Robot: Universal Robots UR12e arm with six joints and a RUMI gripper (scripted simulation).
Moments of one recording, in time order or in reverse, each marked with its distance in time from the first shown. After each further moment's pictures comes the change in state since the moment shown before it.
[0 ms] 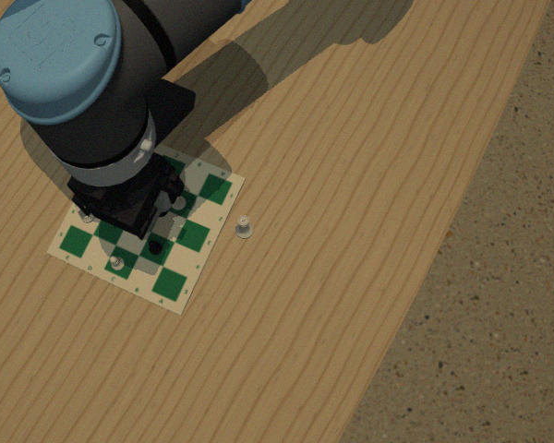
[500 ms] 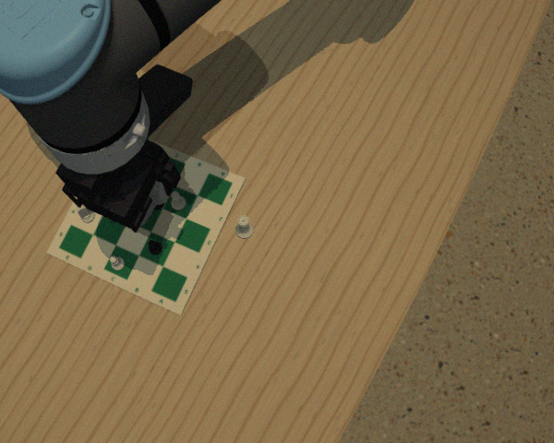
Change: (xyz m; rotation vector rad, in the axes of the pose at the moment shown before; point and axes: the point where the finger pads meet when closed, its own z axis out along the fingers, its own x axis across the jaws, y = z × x) arm 0.000 0.000 -0.029 0.000 0.000 0.000
